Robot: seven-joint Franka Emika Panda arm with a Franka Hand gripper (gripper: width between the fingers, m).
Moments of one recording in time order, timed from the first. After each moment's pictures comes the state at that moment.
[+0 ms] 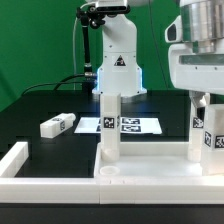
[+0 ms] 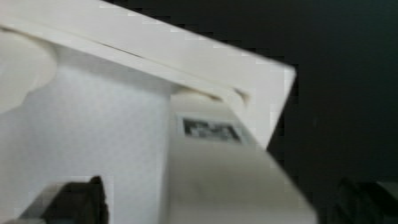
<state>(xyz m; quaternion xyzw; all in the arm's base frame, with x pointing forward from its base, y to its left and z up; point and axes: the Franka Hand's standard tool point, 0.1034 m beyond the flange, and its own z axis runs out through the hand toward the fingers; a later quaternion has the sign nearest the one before) 0.636 0.125 0.104 -0.86 0.50 -0.01 0.07</state>
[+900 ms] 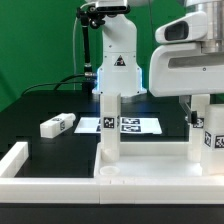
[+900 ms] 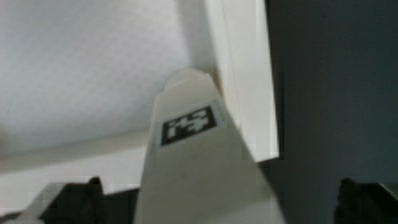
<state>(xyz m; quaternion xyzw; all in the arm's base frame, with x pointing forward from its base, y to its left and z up) 0.641 0.113 0.111 -0.99 0.09 -0.05 0.04</state>
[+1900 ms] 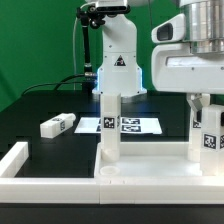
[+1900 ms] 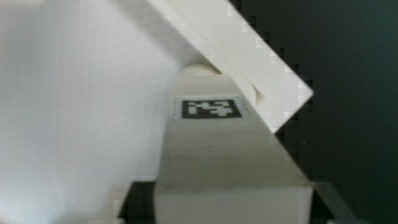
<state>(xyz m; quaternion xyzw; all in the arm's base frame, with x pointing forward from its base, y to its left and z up) 0.640 0.106 0.107 -0.87 0.50 -0.03 0.05</state>
